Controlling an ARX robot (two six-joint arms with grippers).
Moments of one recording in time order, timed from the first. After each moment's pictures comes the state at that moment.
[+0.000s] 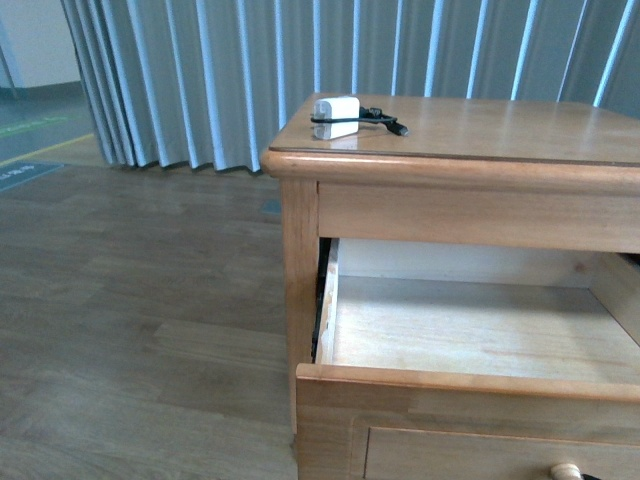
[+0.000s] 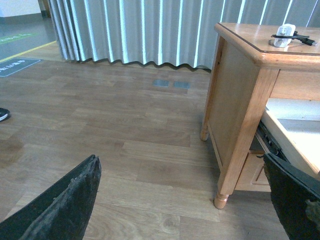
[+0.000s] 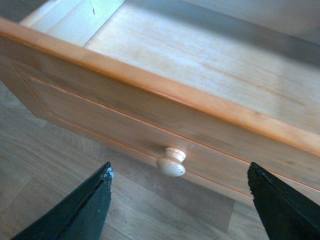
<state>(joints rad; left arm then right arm) 0.00 0.00 0.01 0.00 0.00 0.00 0.29 1.11 0.19 0.42 0.04 -0.10</state>
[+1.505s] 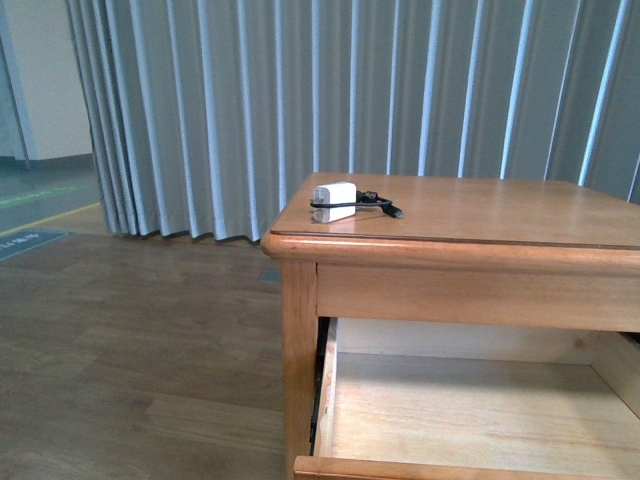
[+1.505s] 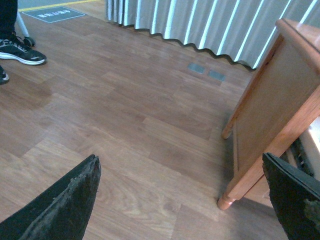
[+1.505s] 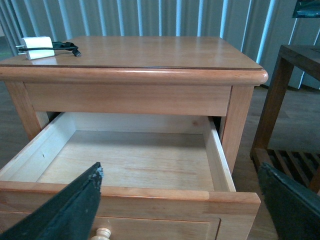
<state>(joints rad) -0.16 0.26 0.06 0.07 -0.37 -0.23 0.00 0.21 0.00 0.21 0.00 0.00</state>
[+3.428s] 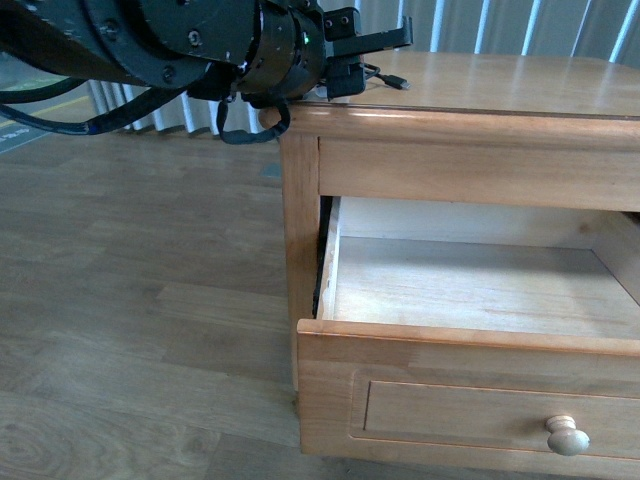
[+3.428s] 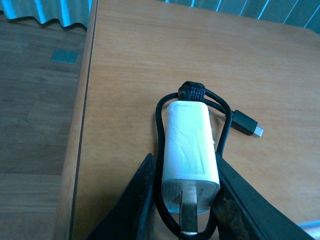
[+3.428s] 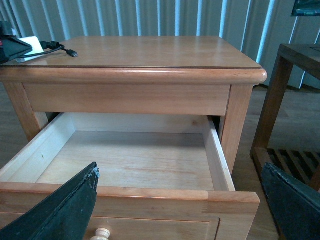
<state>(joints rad) -0.45 2.02 1.40 0.45 -0.16 -0.22 0.00 0.21 0.00 0.21 0.00 0.00</state>
